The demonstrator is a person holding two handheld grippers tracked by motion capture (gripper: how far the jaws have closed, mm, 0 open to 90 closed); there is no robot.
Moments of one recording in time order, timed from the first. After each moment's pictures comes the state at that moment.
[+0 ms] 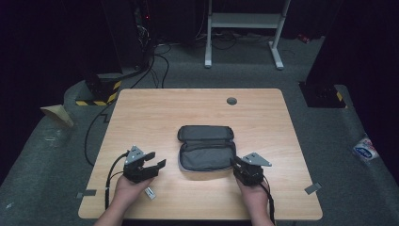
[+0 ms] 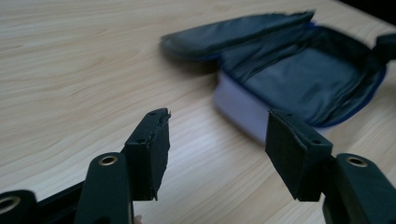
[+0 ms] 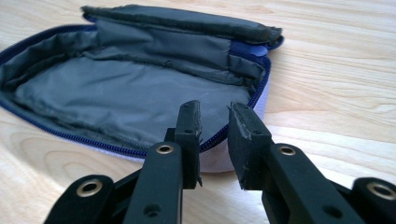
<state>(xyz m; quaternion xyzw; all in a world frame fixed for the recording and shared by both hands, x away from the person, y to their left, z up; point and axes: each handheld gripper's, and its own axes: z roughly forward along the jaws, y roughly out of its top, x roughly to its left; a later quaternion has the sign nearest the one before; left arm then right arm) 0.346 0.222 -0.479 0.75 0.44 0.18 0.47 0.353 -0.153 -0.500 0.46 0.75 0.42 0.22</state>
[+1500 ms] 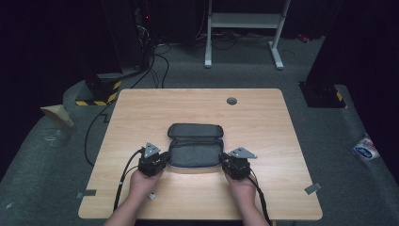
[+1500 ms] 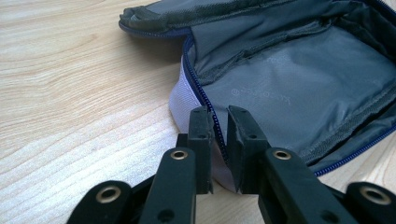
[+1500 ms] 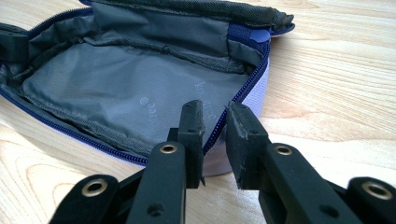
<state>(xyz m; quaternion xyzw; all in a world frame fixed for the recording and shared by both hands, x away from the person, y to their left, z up) 0.375 0.201 -0.511 0.76 0.48 0.20 0.40 0.379 -0.122 -0.512 0.46 0.76 0.42 0.19</state>
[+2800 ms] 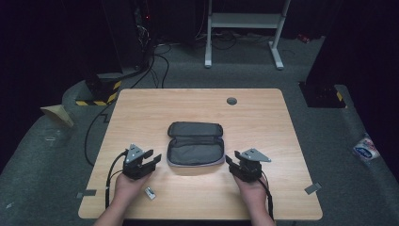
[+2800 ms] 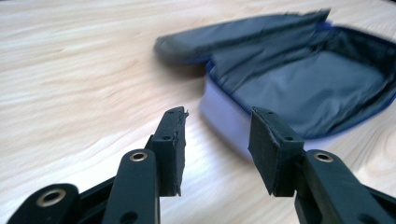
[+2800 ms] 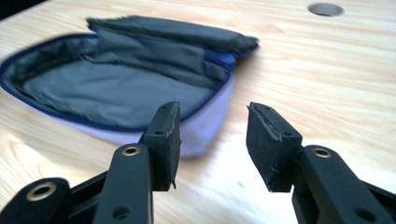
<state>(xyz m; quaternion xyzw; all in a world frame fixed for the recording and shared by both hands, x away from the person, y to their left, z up) 0.345 0.248 -0.493 0.74 0.46 0.23 0.43 0.361 -0.155 -0.492 0.46 0.74 0.44 0.22</state>
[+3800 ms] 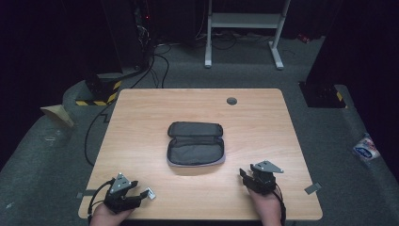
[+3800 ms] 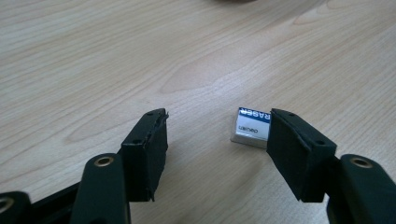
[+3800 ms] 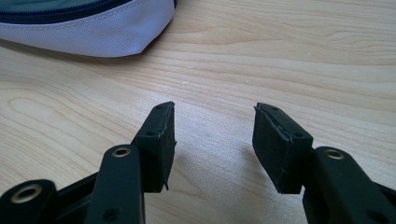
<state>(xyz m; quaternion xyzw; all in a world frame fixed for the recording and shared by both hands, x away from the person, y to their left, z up) 0.268 0.276 -0.519 0.81 0.44 0.16 0.36 0.341 -0.195 -0.521 0.49 0.76 0.38 0.21</state>
